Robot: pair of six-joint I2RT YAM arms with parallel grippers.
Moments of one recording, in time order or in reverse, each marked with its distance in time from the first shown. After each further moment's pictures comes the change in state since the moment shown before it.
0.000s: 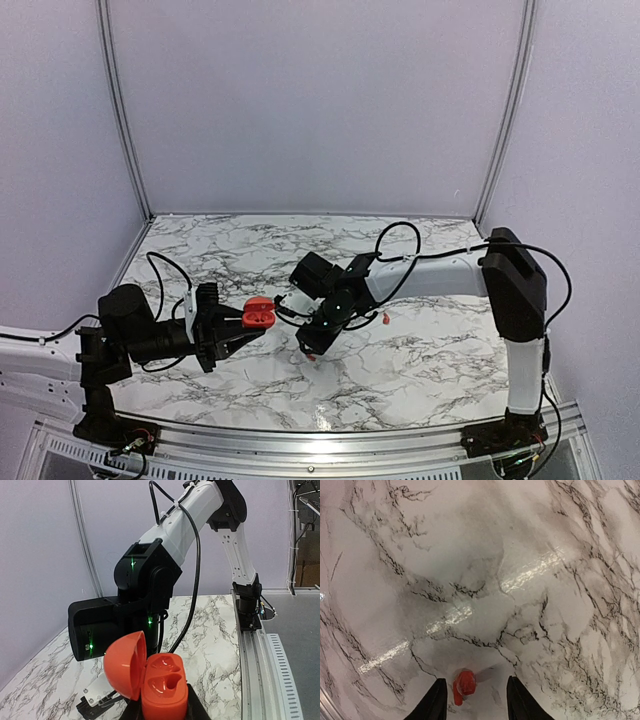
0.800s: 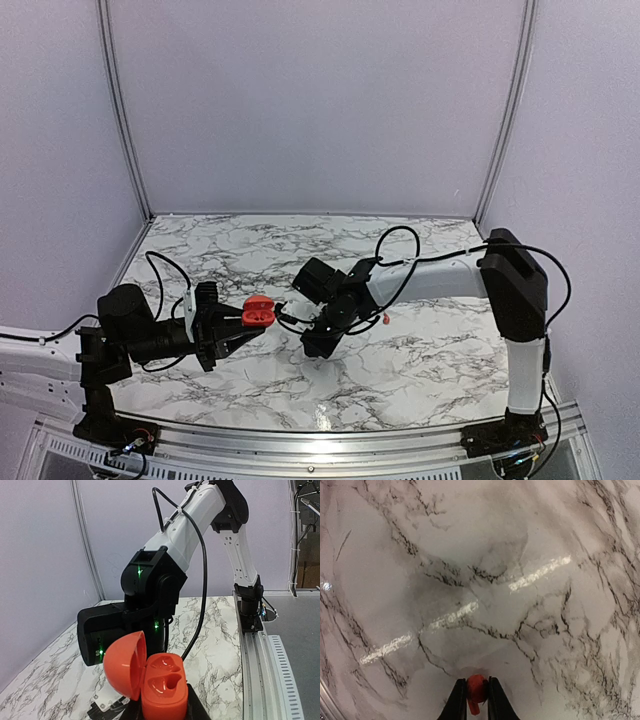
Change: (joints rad) left arm 0.001 0.001 0.000 0.006 -0.008 -0.002; right arm -0.005 0.013 -0.026 0.017 -0.044 -0.040
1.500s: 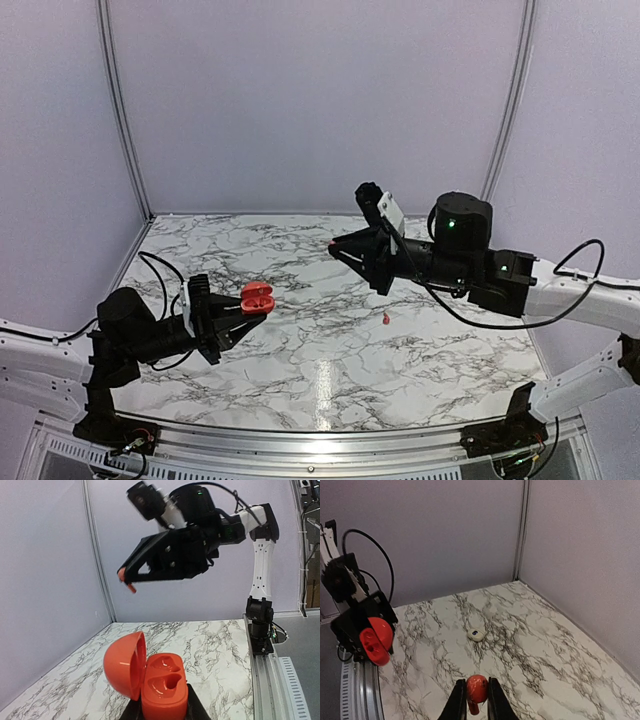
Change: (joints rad) left arm 0.010 0.082 -0.041 0.270 -0.021 -0.009; right arm -0.043 -0.832 -0.483 0.689 -0.028 -0.020
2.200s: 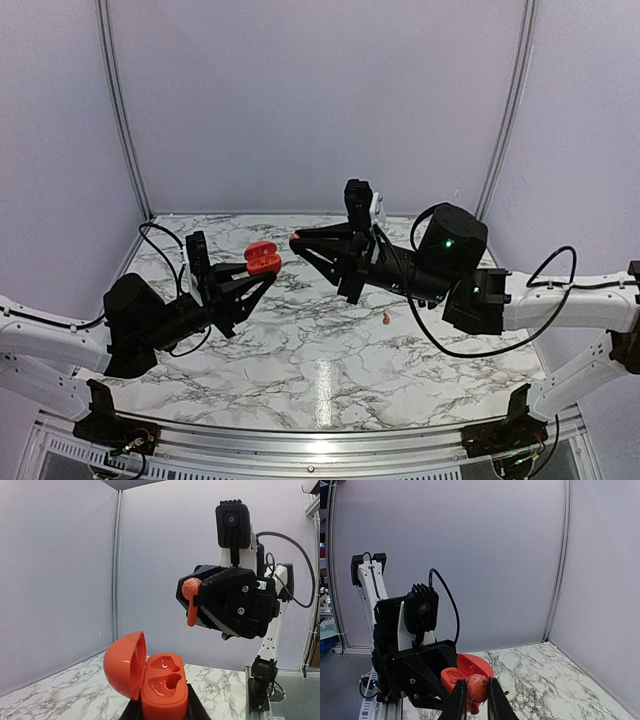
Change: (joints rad) left arm 0.000 0.169 0.119 0.225 -0.105 -0.214; right arm 0.154 0.087 -0.023 0.449 -0.028 -0.002
